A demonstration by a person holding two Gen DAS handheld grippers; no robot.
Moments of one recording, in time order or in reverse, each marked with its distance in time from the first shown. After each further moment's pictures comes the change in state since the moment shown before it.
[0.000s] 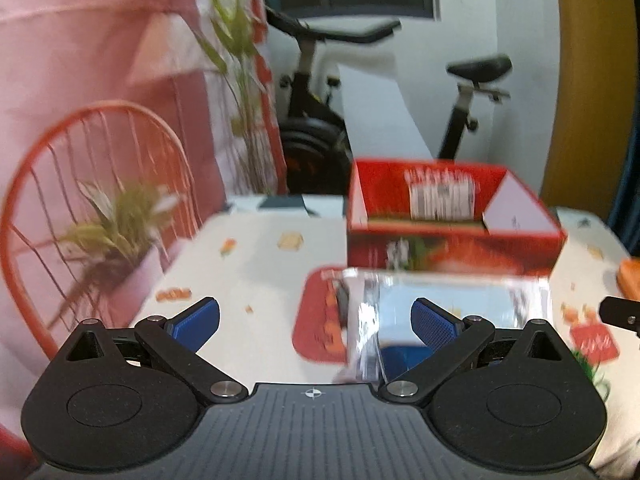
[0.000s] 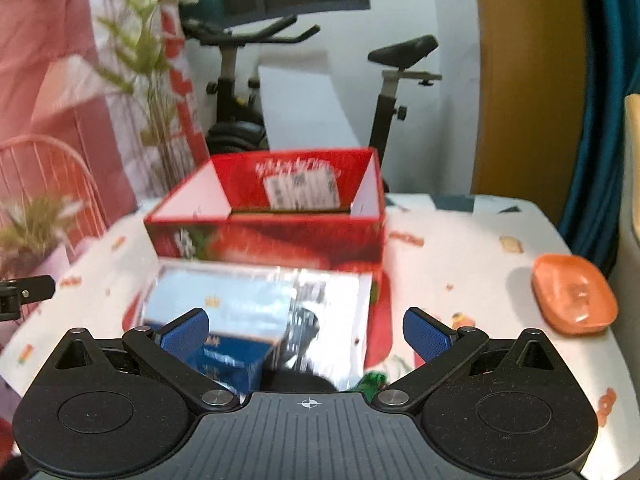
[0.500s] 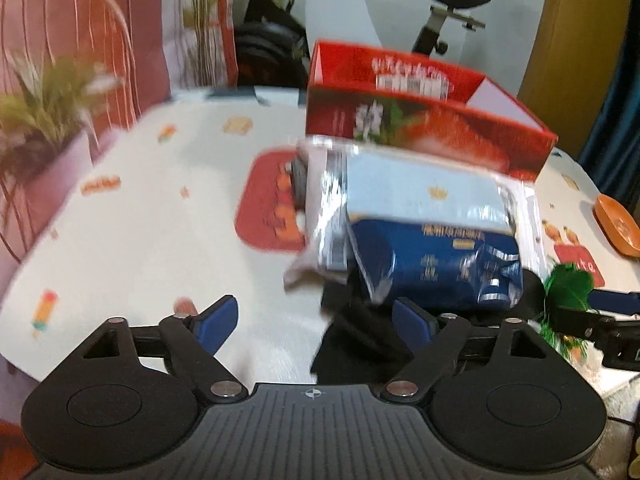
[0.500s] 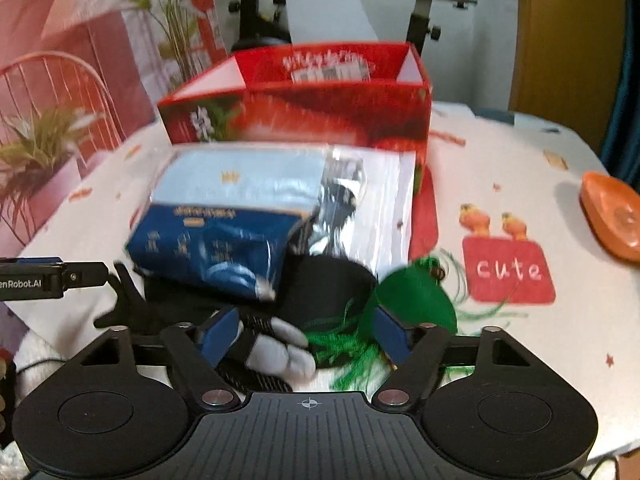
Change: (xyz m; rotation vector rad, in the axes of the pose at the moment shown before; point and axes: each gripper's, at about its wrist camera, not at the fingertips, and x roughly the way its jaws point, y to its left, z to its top) left arm 0.065 0.007 -0.079 -0.016 0.214 -0.180; right arm 0.035 0.006 -0.064 -0.023 0.239 0.078
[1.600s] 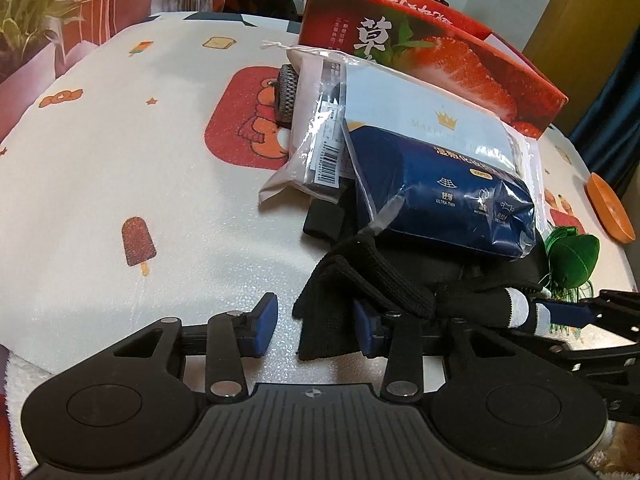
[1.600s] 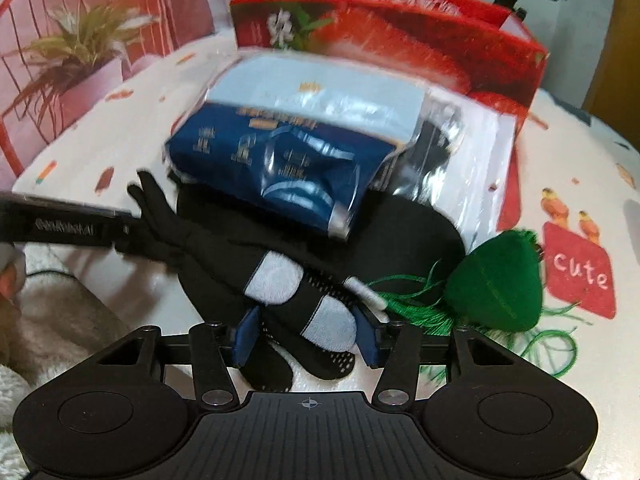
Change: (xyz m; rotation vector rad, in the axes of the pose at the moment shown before) left arm 0.049 0.009 -0.031 -0.091 0.180 -0.135; right arm 0.040 0.034 -0.013 -0.217 0.186 0.083
